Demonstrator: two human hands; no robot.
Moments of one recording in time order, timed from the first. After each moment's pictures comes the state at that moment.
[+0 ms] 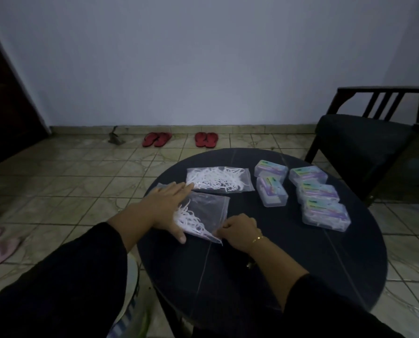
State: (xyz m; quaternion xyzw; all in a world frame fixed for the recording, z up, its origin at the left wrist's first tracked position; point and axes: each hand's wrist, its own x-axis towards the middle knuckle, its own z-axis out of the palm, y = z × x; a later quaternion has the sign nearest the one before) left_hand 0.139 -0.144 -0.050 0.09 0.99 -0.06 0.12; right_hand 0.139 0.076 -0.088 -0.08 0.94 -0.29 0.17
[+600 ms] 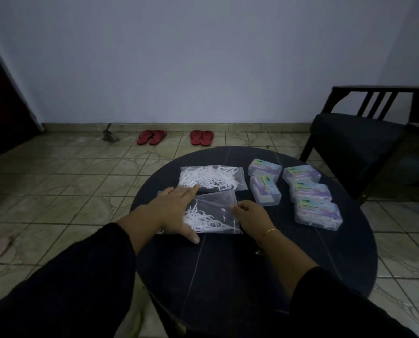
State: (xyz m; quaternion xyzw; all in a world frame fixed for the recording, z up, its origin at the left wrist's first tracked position) left_hand 0.134 -0.109 -0.055 0.12 0.99 -0.02 0.12; right_hand 0.123 0.111 -0.081 -0.01 0.86 -0.49 0.11
